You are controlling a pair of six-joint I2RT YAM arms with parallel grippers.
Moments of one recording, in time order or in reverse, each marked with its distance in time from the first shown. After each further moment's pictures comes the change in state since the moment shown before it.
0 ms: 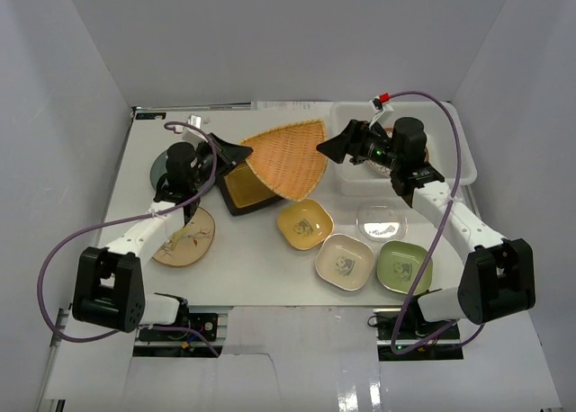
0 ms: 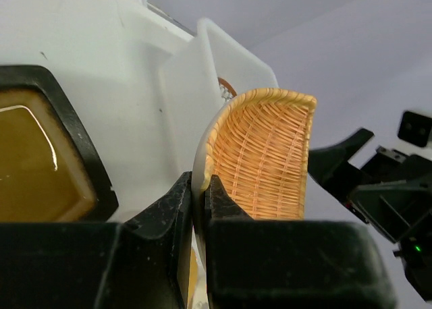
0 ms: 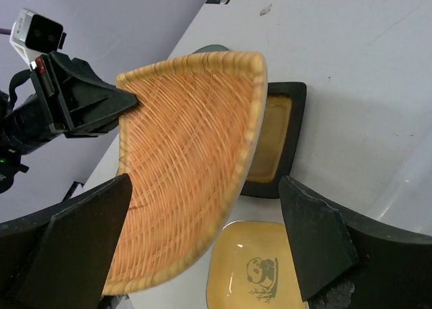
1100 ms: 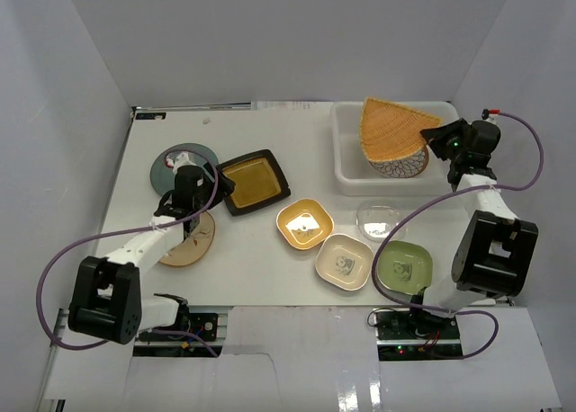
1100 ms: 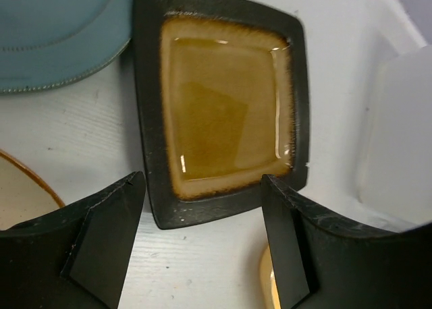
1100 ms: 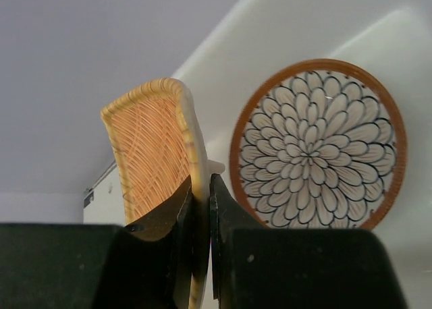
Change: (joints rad) left arm -0.016 -0.098 -0.154 -0.365 -0.419 0.171; right arm -0.560 0.130 -0.008 0.040 0.214 0.266
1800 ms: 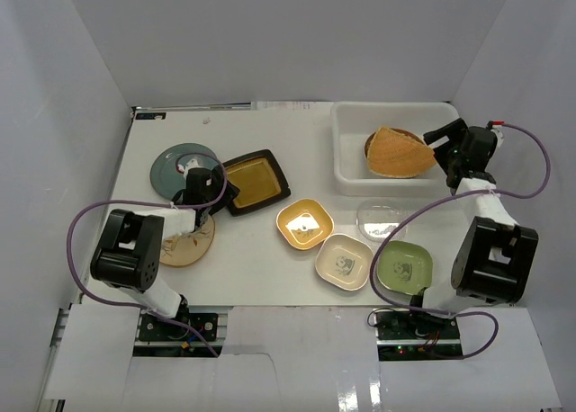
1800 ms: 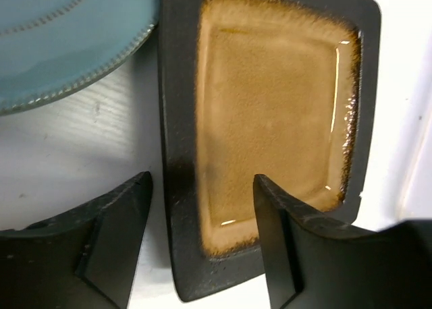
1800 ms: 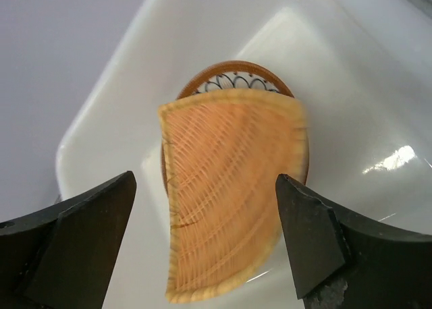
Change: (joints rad) left arm 0.027 0.341 -0.011 0.226 0.047 -0.029; right arm 0.005 0.047 -0.019 -0.135 0.264 -0.037
